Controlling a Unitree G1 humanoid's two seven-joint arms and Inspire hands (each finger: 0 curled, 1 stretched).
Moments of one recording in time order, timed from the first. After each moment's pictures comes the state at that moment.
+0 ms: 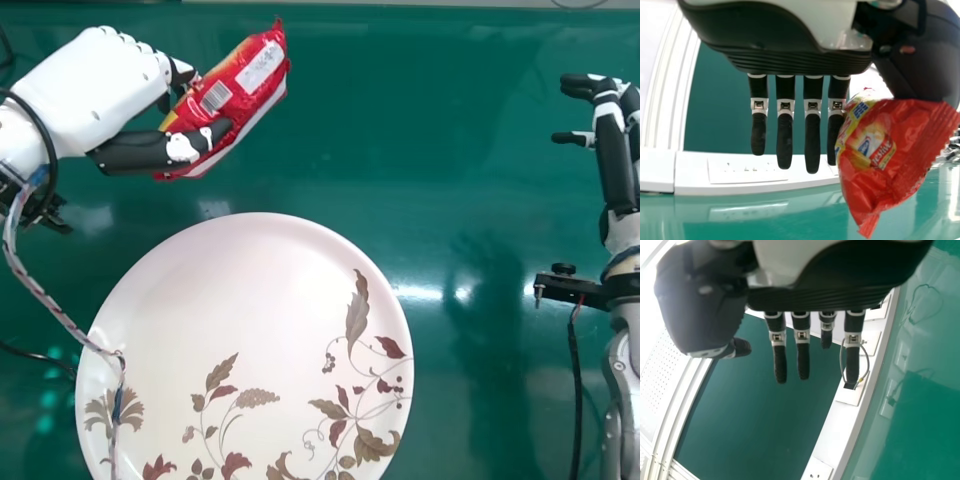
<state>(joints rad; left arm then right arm) -0.43 0.92 0.08 -0.10 0.54 -0.49 -0.26 -0.09 -0.28 -0.28 -0.55 -0.15 0.30 0.02</state>
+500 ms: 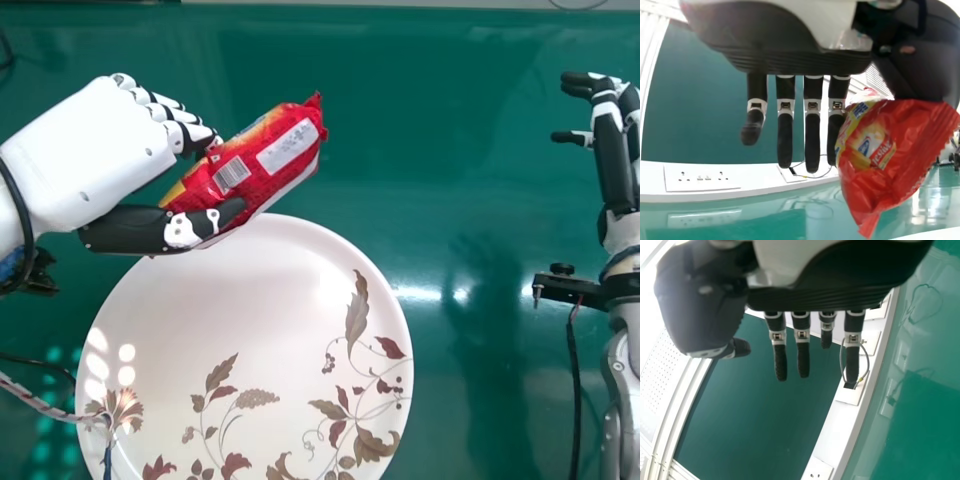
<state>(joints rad) -0.17 0.92 0.26 -0.37 0.45 -0.60 -0.30 -0.09 -0.28 -0.27 -0.56 -0.15 0.31 0.03</state>
